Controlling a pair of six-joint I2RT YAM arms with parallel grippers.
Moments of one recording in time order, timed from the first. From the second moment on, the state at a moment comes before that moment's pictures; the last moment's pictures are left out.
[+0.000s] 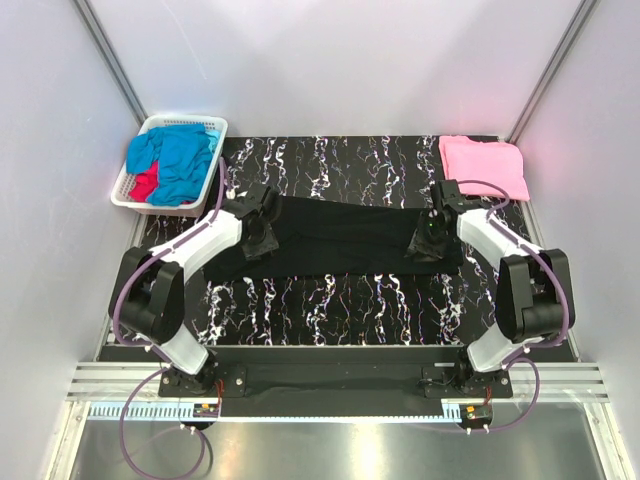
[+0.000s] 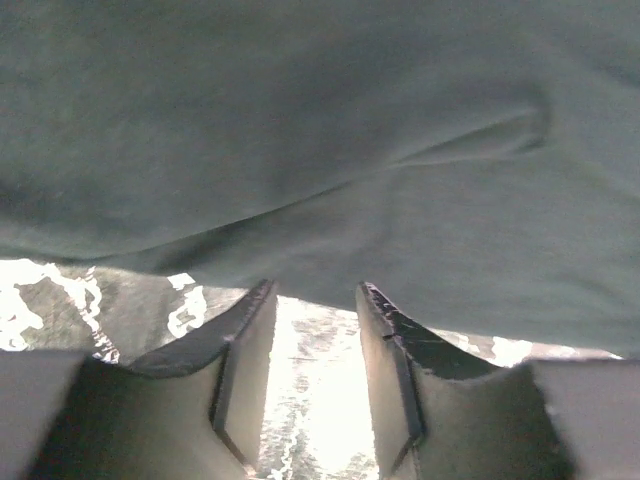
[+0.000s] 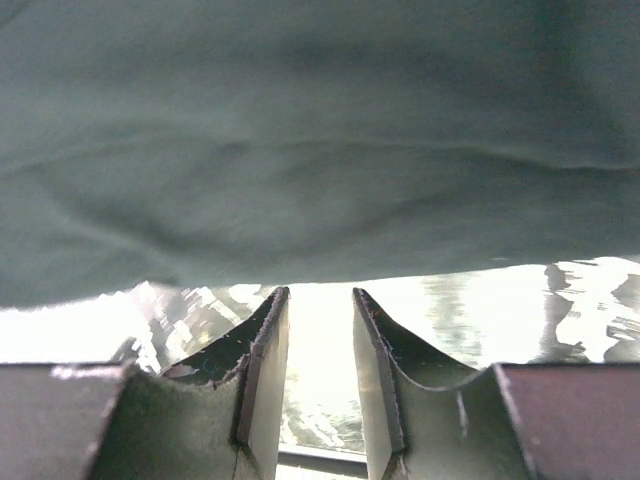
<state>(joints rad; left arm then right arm) -0.43 1.61 1.15 -0.74 -0.17 -0.77 0.15 1.60 1.06 -0.66 -0.13 0.57</state>
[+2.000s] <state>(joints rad) 0.03 1.80 1.10 -0.53 0.22 -0.76 0.81 2.40 1.85 -0.22 -0.58 0.54</state>
